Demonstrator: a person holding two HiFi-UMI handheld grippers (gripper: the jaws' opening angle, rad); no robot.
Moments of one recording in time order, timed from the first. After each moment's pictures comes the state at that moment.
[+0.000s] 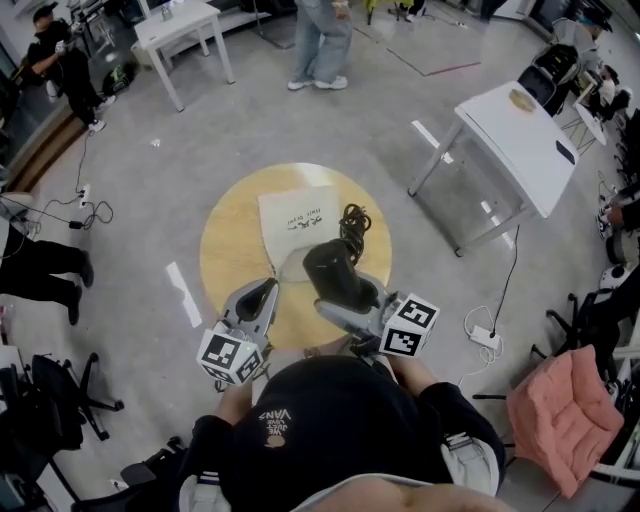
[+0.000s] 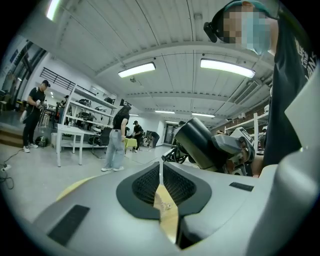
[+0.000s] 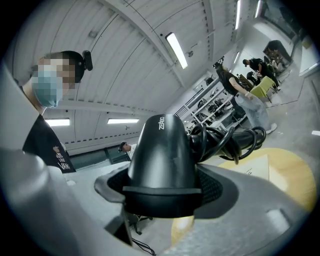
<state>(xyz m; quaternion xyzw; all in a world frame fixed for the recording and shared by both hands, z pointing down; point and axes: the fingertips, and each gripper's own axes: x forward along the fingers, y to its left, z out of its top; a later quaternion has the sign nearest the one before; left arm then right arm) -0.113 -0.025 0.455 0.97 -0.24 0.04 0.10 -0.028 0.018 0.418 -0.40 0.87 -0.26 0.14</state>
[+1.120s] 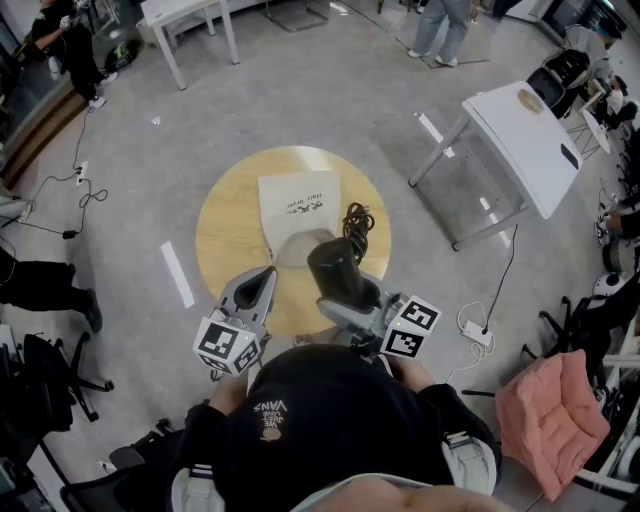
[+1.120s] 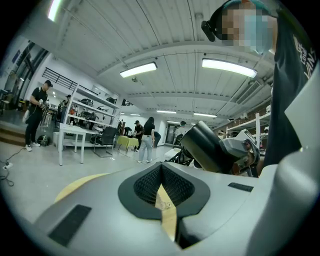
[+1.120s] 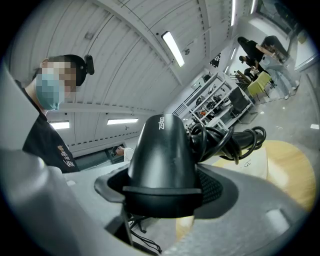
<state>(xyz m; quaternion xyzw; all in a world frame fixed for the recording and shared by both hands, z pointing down) -0.115 -0.025 0.457 0.96 -0.25 0.05 0.10 -0.031 0.030 0.428 -0.39 0.86 -0.28 0.15</state>
